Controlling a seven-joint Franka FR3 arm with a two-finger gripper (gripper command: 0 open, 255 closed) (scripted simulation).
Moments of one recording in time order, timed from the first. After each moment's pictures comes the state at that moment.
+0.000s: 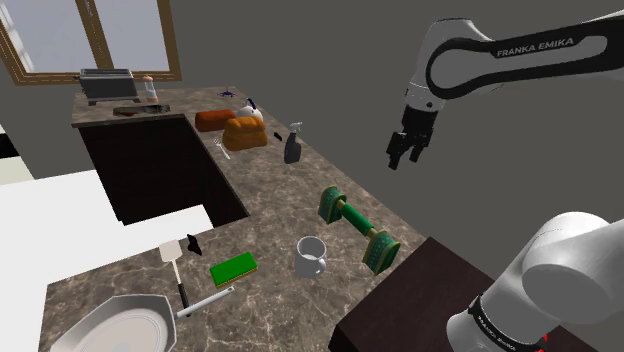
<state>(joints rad) -0.03 -0.54 -0.11 -2.50 -0.07 1.92 0.00</state>
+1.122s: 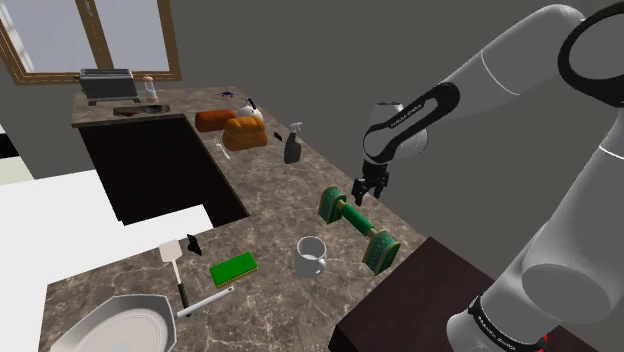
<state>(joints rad) -0.02 0.10 -0.17 -2.43 0.01 2.44 -0.09</state>
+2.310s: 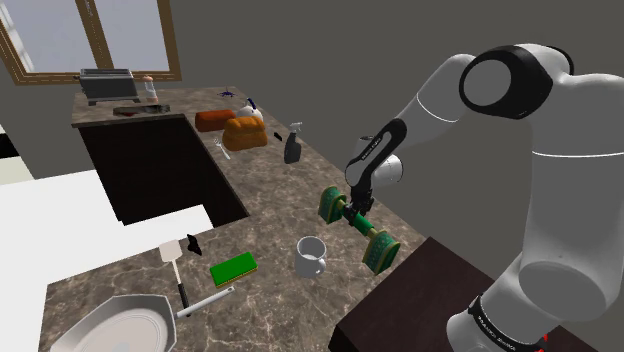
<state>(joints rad) -0.07 0.48 -0.13 -2.29 0.10 2.65 -0.16</state>
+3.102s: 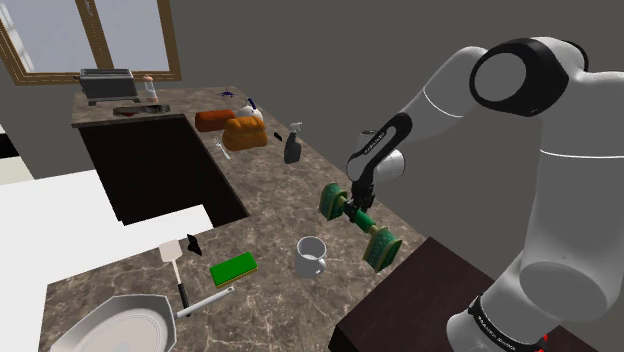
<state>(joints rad) -0.06 0.43 -0.14 -2.31 0.09 2.61 -0.15</state>
